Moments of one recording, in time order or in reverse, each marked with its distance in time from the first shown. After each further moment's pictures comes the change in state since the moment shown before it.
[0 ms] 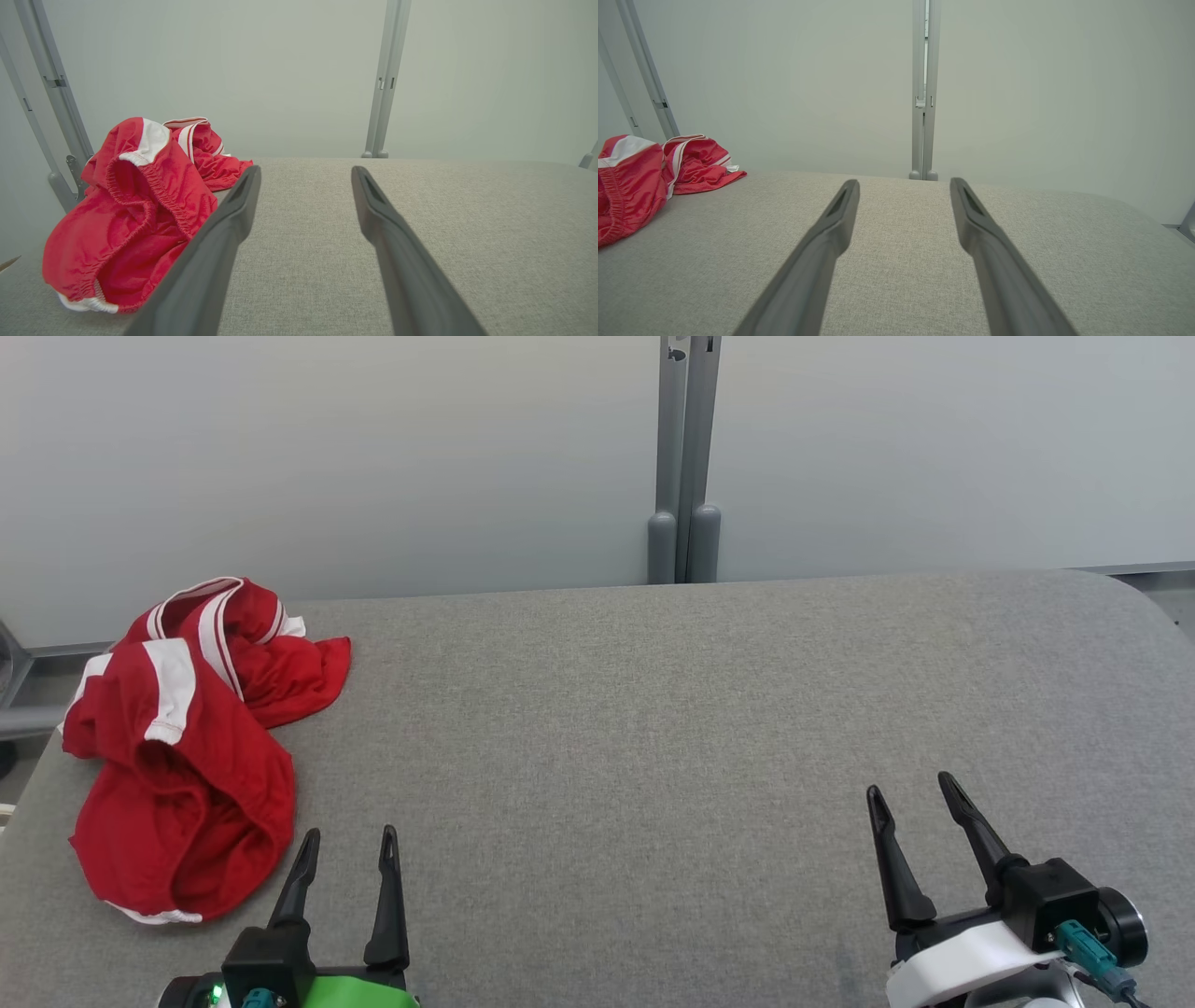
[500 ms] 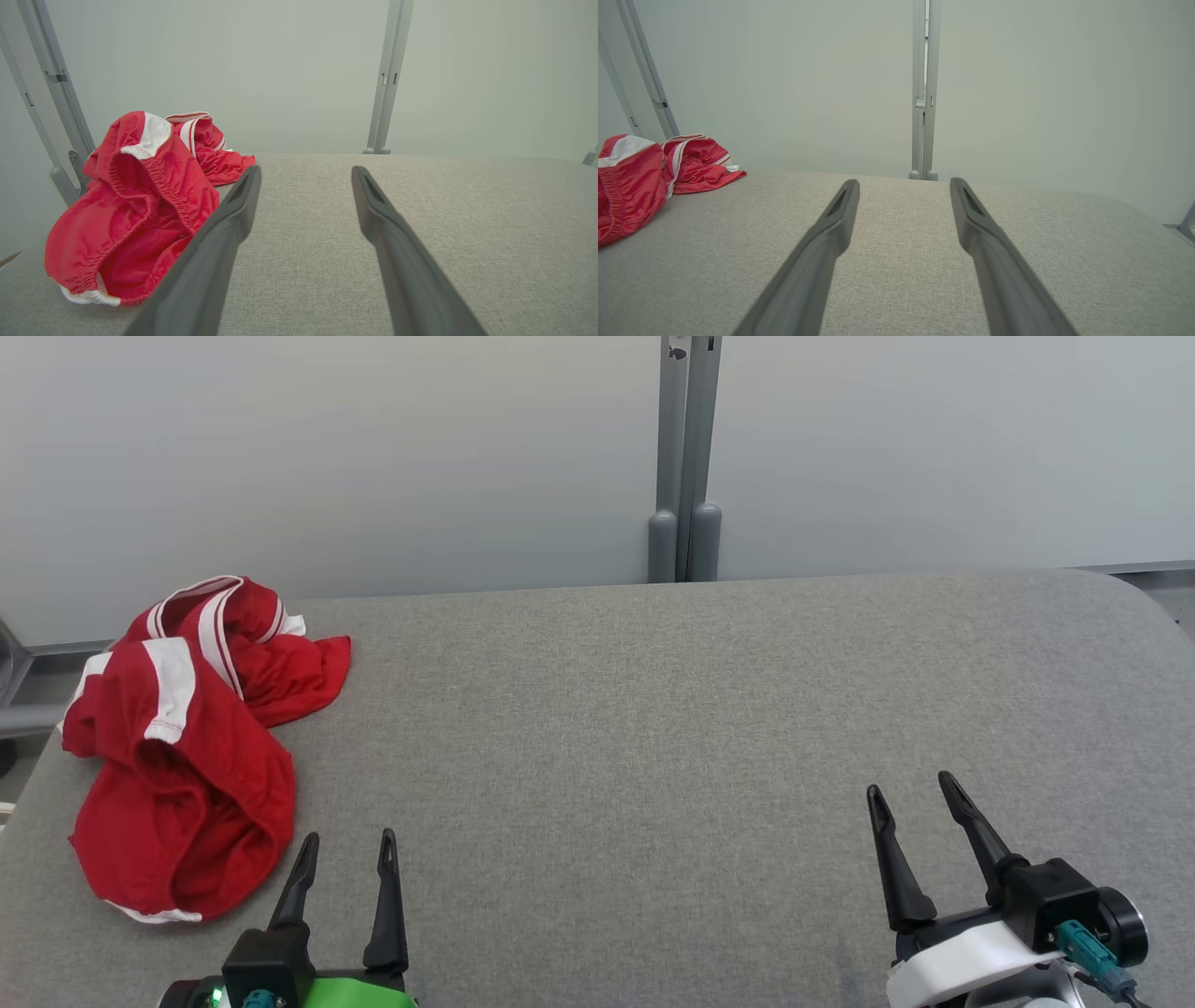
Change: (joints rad) left arm 0.001 0.000 0.001 0.011 0.007 0.003 -0.004; right arm 0.001 0.000 0.001 -0.002 -0.009 0.000 -0.002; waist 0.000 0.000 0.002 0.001
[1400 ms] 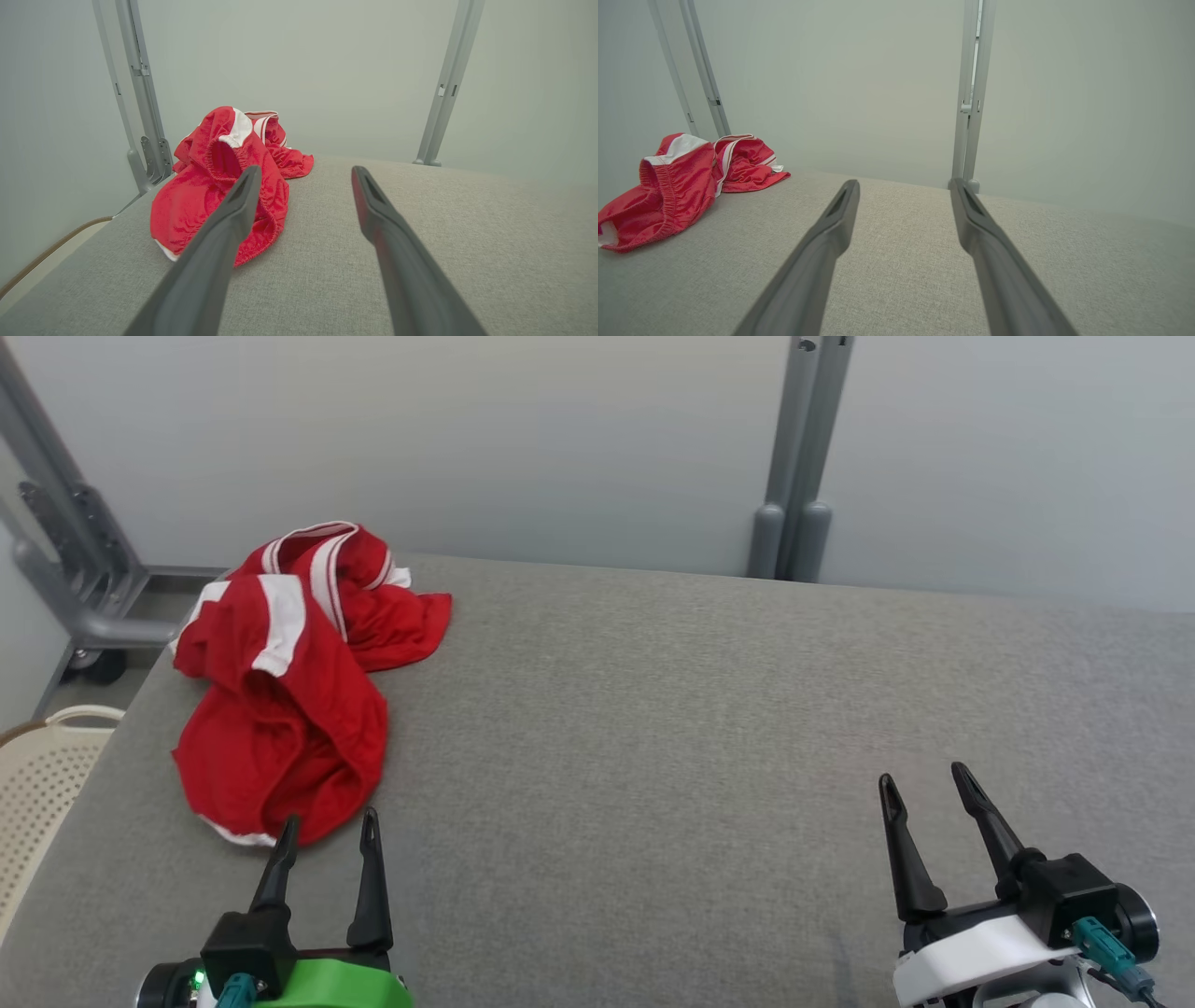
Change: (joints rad) left arm -0.028 0.008 0.017 -0.008 -0.013 0.004 0.000; right arm 0.003 -0.001 -0.012 -0.028 0.026 0.000 0.000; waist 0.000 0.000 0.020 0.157
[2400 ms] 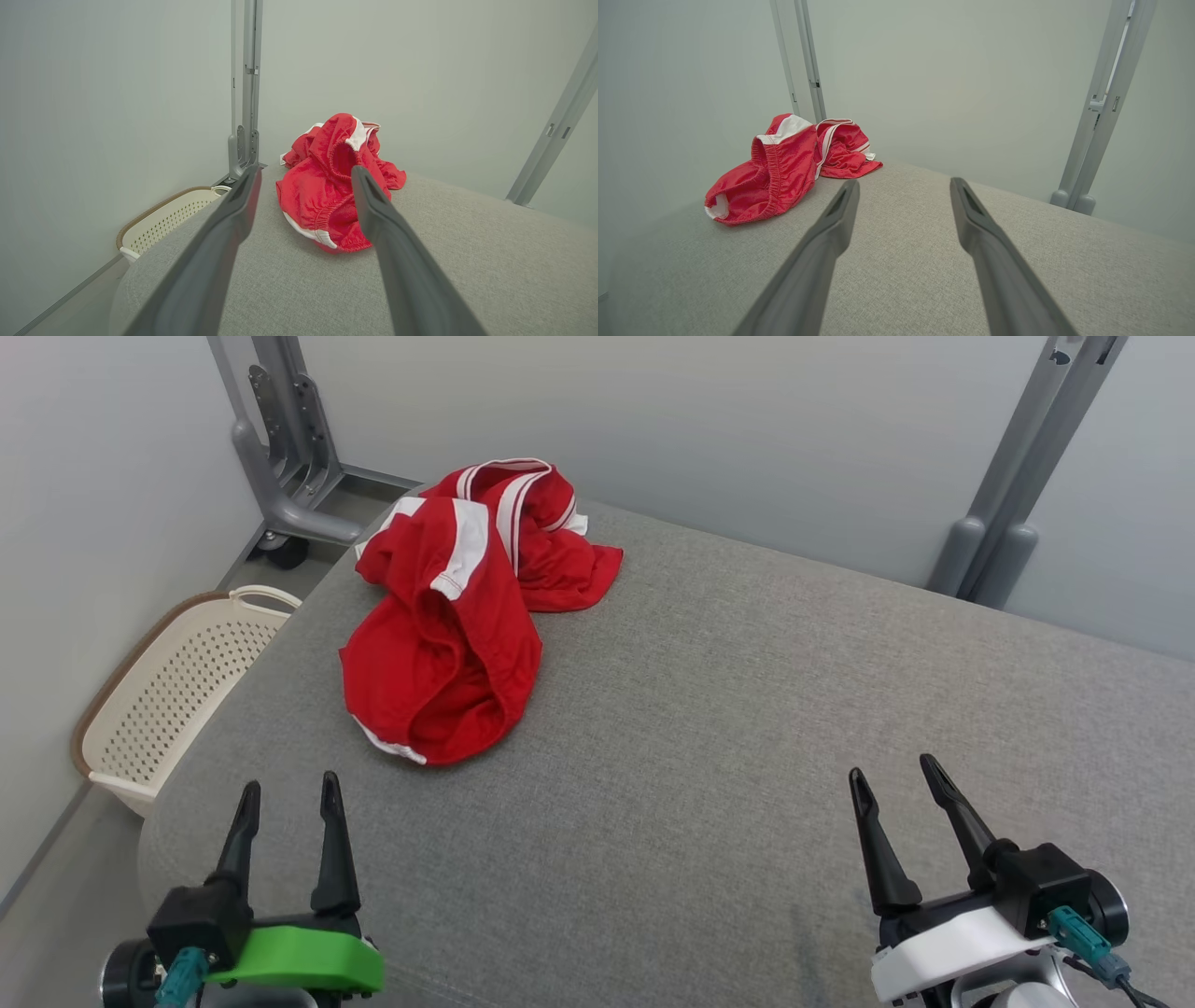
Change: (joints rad) left arm -0.025 0.002 0.042 -0.010 -0.067 -0.006 -0.002; right arm -0.030 0.001 0.050 0.017 0.017 0.000 0.000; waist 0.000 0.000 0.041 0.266
